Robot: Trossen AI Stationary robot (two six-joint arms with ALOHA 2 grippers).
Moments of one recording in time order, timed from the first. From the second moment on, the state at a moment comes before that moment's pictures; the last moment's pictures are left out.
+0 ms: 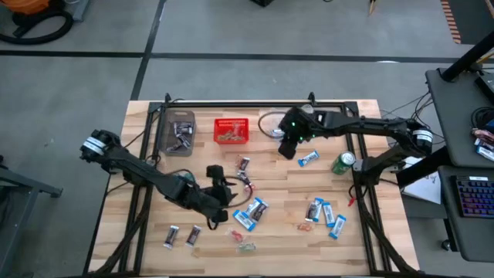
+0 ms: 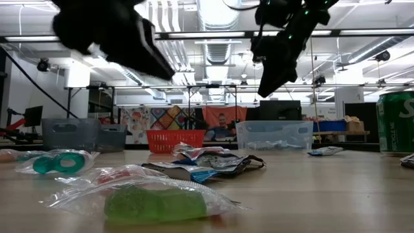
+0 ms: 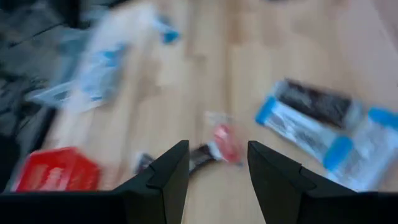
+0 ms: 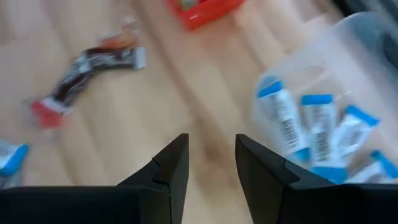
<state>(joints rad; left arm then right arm) -0.45 1.55 0.92 -0.18 -0.65 -0.07 -0.31 1.43 1.08 -0.61 0.02 0.16</state>
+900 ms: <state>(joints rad) -0.03 1.72 0.92 -0.13 -0.05 0.45 0.05 1.38 1.07 -0.64 0.03 0.23</state>
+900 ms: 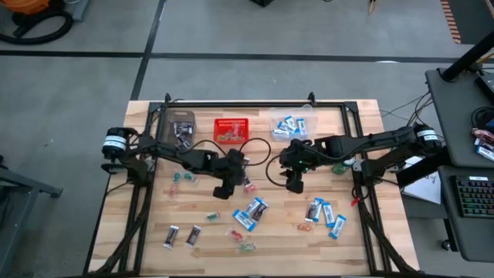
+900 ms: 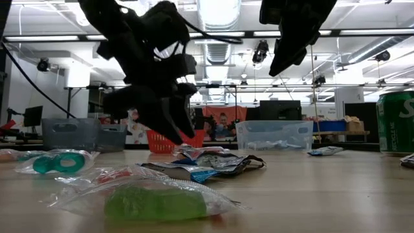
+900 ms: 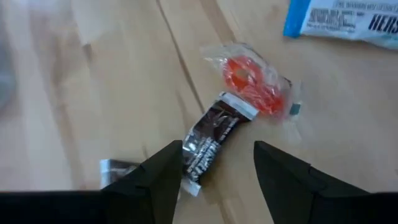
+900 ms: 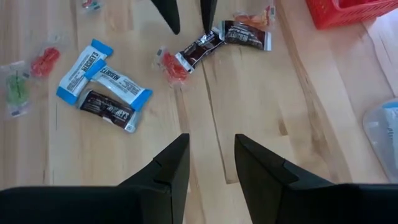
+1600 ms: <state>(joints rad) 0.00 1.84 0.92 -0.04 -0.03 0.50 0.07 1.38 1.05 -0.61 0.03 0.28</state>
